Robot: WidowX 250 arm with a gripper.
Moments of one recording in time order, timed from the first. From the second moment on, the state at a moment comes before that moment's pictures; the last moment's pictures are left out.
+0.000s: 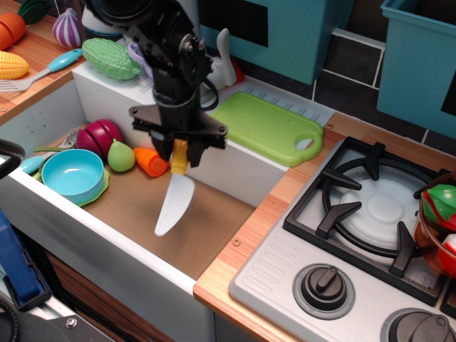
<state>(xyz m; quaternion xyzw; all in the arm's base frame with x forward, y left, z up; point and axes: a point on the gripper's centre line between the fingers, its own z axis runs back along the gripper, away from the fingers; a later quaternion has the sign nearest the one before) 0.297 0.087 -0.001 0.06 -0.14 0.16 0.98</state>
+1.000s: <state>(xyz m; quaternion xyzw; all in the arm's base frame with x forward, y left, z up) 0.367 0.059 0.044 0.02 -0.17 0.07 0.98</state>
